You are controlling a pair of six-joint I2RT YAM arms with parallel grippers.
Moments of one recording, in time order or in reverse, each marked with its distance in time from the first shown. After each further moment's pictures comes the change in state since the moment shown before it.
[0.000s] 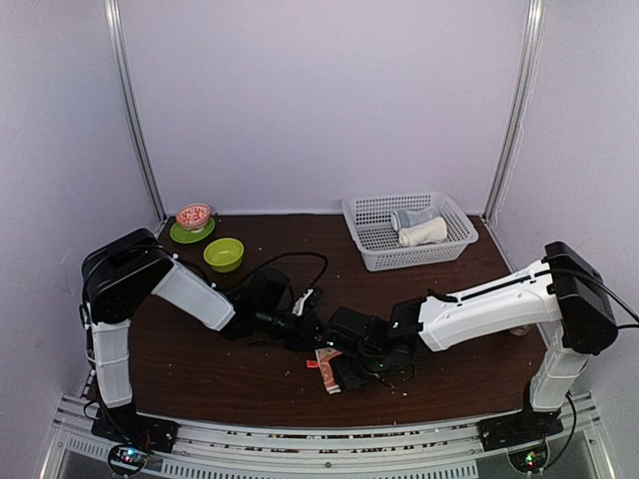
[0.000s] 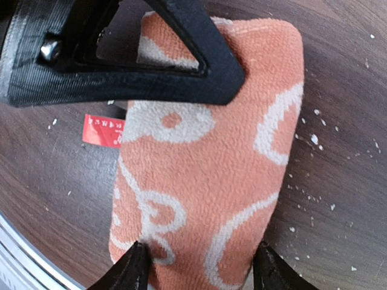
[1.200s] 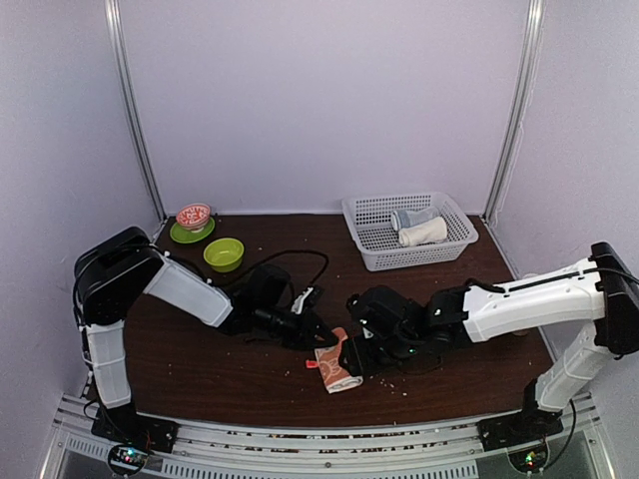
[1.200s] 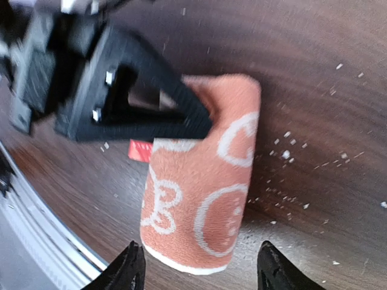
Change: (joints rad) left arm 0.000 -0.043 0.016 -0.106 -0.015 0.047; right arm -0.055 -0.205 -0.129 0.109 -0.036 0.005
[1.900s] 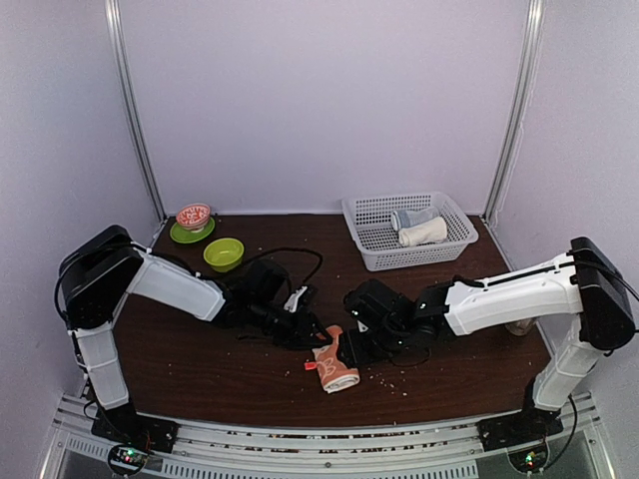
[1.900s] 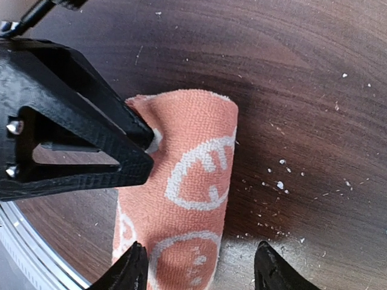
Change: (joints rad) left arm 0.000 -0.093 0.009 -0.206 -0.054 0.023; right arm -0.072 0.077 0.024 0.049 -0.026 -0.024
